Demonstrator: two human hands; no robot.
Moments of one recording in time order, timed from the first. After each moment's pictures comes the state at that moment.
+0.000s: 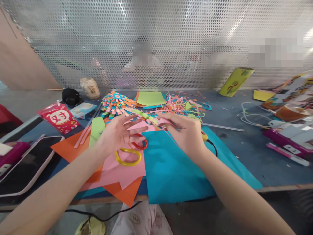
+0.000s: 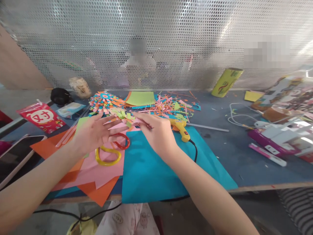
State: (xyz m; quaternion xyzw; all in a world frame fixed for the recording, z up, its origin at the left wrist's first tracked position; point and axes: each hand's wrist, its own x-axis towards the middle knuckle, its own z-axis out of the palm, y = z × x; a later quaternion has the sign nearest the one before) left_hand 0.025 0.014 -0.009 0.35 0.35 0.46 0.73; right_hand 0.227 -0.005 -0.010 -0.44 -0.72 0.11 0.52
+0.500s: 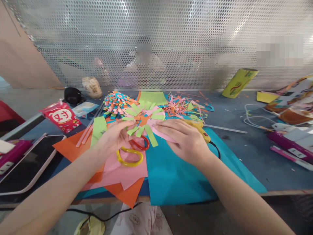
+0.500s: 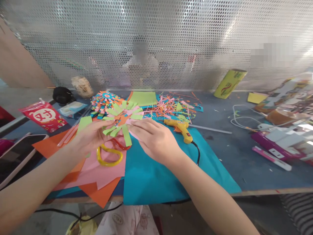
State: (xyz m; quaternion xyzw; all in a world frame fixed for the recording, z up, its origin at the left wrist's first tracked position) left_hand 0.019 0.024 -0.019 0.35 0.41 0.51 0.67; right_hand 0.234 -0.016 -0.008 -0.29 -0.87 -0.10 0.39
